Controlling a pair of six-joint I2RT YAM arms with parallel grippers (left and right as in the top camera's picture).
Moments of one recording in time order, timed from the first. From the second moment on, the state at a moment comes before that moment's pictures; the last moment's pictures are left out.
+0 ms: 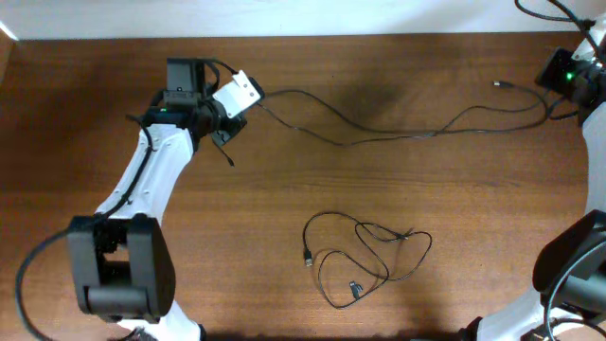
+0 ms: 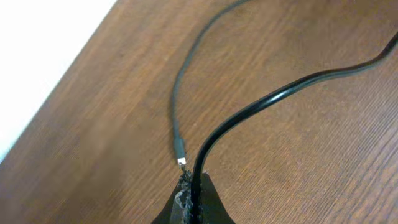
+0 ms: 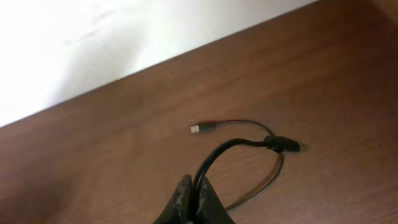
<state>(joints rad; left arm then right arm) -0.05 1.81 1.37 -0.46 0.26 0.87 -0.38 1.87 1.68 -0.53 -0.14 0.10</state>
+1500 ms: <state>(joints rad) -0.16 2.05 1.37 -0.50 0.21 1.09 -0.58 2.15 1.63 -0.60 -0.02 -0.03</state>
